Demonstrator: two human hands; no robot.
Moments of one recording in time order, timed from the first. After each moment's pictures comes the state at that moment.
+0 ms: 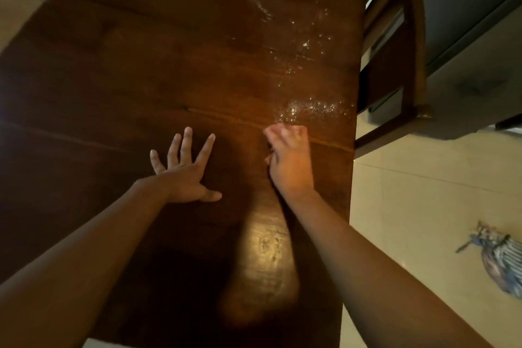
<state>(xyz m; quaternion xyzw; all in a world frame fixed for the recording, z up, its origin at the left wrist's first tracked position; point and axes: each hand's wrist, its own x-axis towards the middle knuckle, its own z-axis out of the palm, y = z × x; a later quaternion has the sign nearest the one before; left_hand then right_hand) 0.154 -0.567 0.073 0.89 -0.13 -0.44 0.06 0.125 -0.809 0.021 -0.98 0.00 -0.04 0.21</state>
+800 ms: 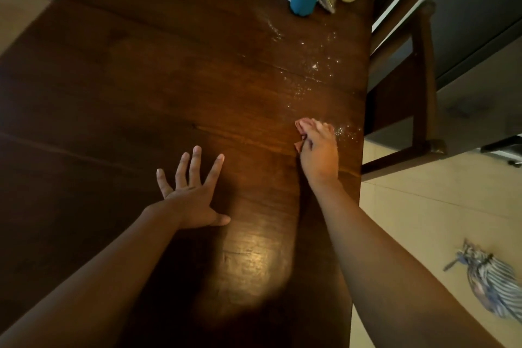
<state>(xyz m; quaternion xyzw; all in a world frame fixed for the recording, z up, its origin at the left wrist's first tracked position) 0.159 -0.563 0.074 0.87 -0.15 -0.46 0.08 0.189 -0.848 0.023 -0.96 0.13 -0.08 0.24</state>
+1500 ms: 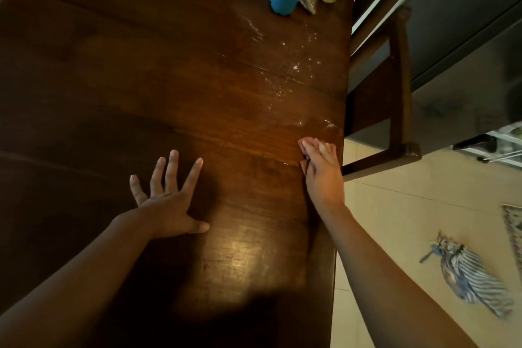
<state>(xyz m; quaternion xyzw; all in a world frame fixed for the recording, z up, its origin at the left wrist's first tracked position) 0.162 -0.563 0.076 0.86 -0.14 -0.48 0.08 0.140 -0.898 0.020 -0.97 0.10 -0.05 0.22</state>
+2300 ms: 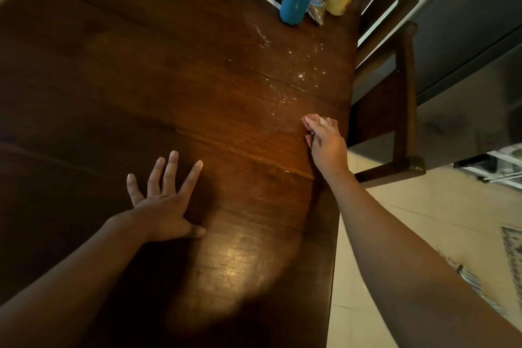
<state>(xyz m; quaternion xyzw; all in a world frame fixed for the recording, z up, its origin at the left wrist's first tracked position) 0.160 -0.567 0.079 0.87 -0.14 -0.48 0.07 0.231 -0.934 0.012 -0.97 0.07 -0.06 0.22</state>
